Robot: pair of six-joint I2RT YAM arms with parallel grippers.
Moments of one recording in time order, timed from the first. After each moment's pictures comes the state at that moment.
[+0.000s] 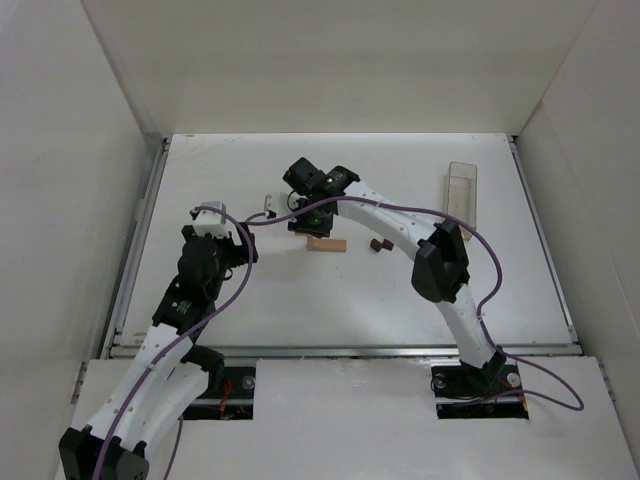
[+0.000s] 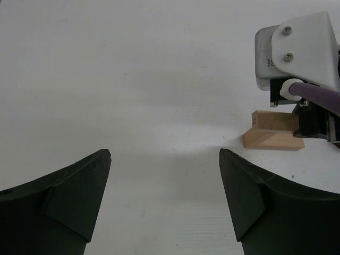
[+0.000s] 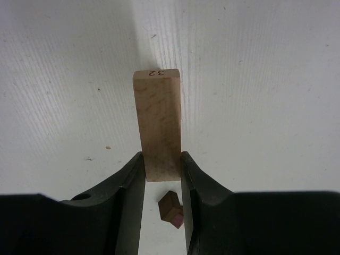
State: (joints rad) left arm -0.34 0.65 0.52 -0.15 -0.24 -0.22; right arm 0.83 2.25 2.18 -1.08 -0.02 -0.67
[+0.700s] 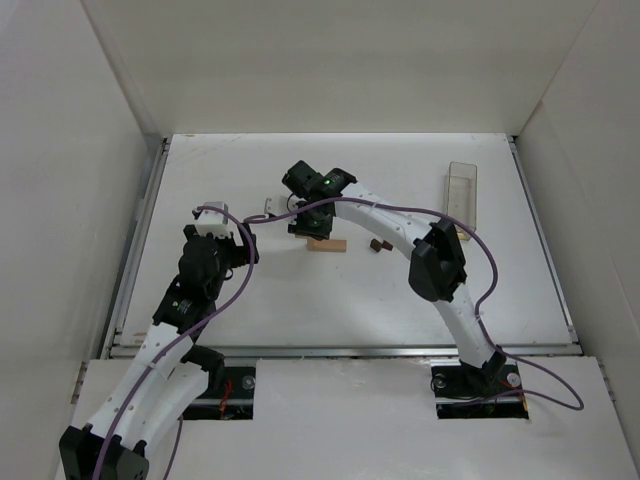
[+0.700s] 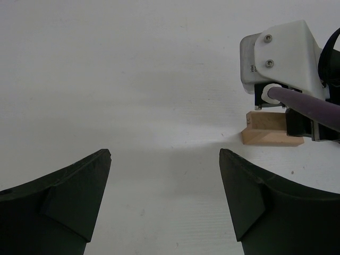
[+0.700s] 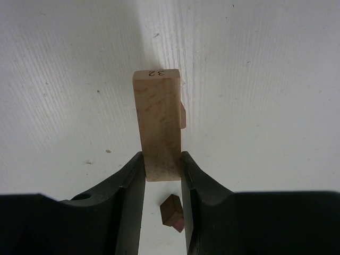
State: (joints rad) left arm -0.34 0.65 0.52 -0.15 -0.22 -0.20; right arm 0.83 2.28 2.18 -1.08 -0.02 -0.67
